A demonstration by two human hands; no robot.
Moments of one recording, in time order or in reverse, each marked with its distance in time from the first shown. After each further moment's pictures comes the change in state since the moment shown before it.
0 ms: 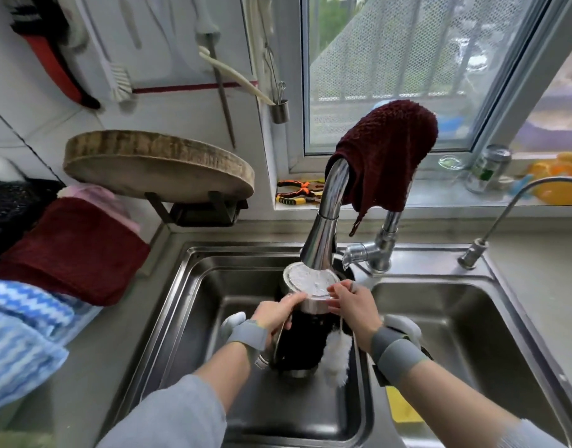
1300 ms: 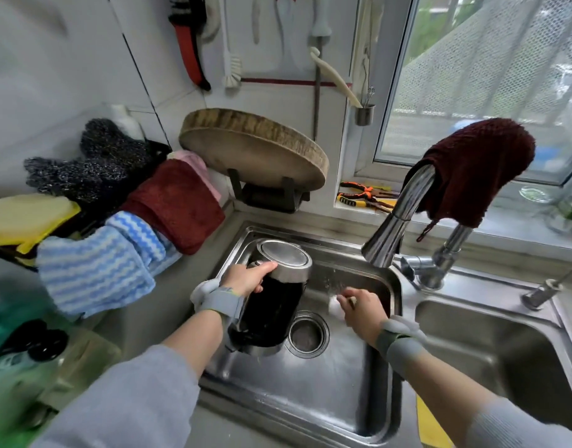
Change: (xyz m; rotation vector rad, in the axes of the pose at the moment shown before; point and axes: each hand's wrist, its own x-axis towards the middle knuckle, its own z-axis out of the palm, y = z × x) left_hand -0.061 -0.002 -0.131 0.003 0.455 0.138; right_hand -0.020 0.004 0.039 -0.871 -0.241 -0.401
